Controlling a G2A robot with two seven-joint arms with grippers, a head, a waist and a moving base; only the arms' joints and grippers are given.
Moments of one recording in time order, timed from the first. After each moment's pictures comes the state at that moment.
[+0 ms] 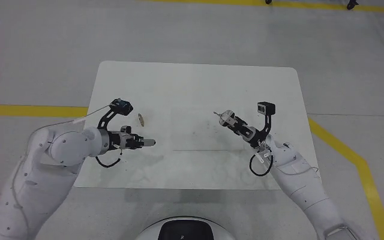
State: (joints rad) left arm 1.21 -0.96 -1.32 -1.92 0.51 0.09 -1.19; right arm -1.04 -0.98 0.95 -1.20 0.43 -1.01 0.56
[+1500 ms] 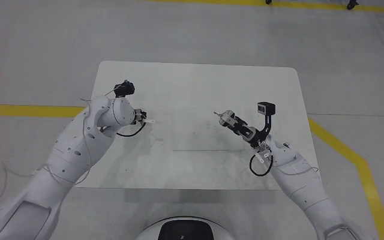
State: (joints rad) left arm 0.71 -1.13 -0.86 -1.34 0.67 0.55 -1.08; right arm -1.04 -0.98 0.95 -1.20 0.43 -1.01 0.56
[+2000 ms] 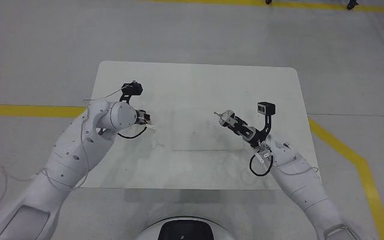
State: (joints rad) left arm 0.77 -1.11 -0.91 -1.43 0.68 0.32 -1.09; right arm -1.04 -0.98 0.95 -1.20 0.43 -1.01 0.56
